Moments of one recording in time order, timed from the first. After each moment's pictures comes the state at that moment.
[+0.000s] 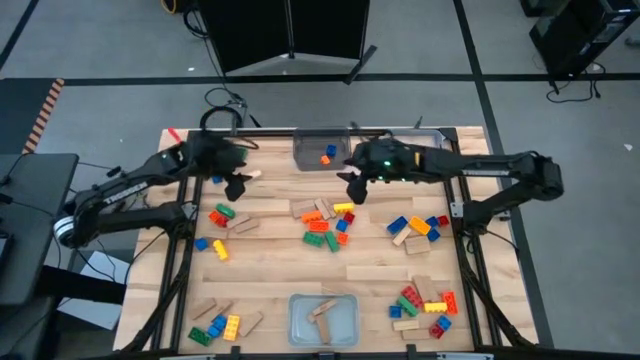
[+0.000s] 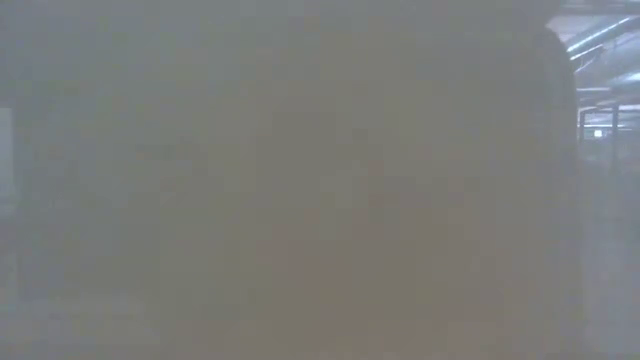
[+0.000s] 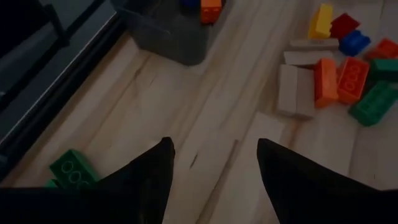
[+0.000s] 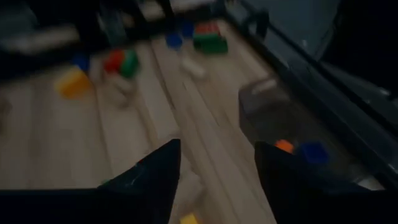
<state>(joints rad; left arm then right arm) 0.63 0.84 0.70 -0.64 0.12 0.11 -0.18 1.39 1.15 -0.37 0.16 0.19</state>
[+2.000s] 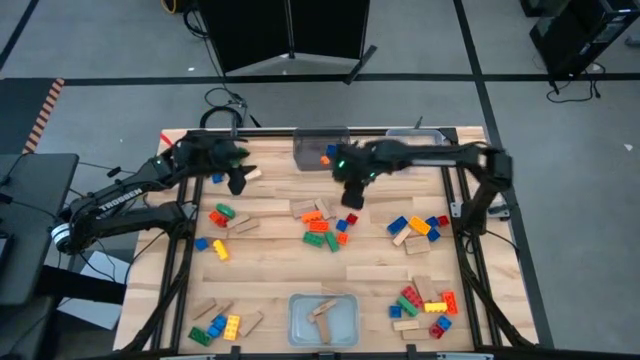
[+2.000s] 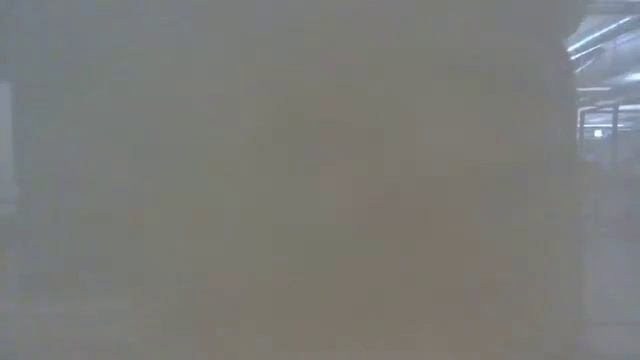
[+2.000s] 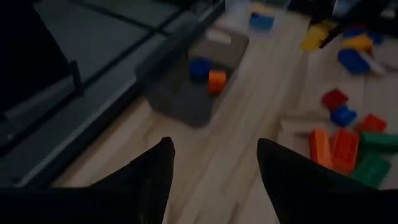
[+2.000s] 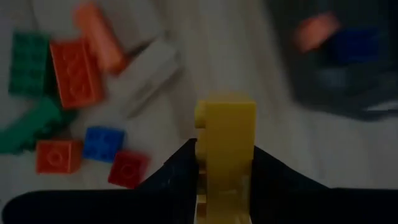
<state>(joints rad) 0.63 0.77 0.65 -0.39 0.11 0.04 -0.28 1.73 1.40 -0.87 0.04 0.01</state>
